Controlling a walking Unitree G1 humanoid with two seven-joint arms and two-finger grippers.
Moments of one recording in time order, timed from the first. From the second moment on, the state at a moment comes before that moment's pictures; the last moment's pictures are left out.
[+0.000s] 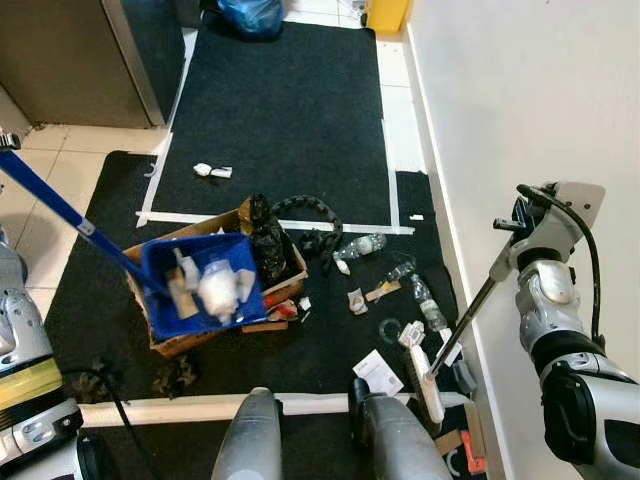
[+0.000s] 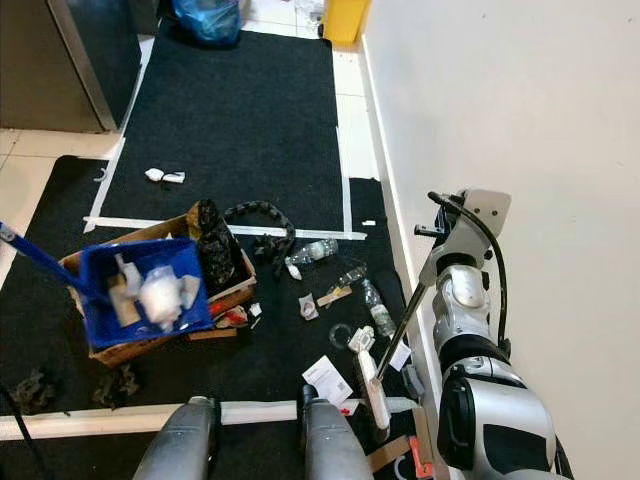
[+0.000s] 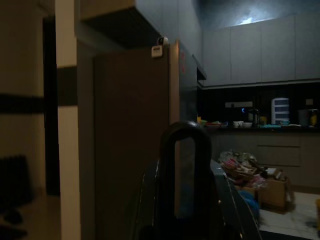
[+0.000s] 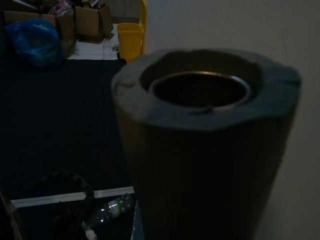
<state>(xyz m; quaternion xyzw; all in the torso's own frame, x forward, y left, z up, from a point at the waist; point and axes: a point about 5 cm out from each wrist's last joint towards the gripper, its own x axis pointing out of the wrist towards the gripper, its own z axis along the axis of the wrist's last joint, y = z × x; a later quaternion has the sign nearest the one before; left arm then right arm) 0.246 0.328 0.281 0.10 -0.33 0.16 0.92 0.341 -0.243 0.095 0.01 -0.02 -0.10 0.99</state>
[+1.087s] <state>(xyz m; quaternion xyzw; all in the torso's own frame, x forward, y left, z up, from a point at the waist) 0.323 0.240 0.298 0.29 -0.35 -0.01 0.89 0.334 -0.248 0.090 0.02 -0.02 -0.12 0.99</state>
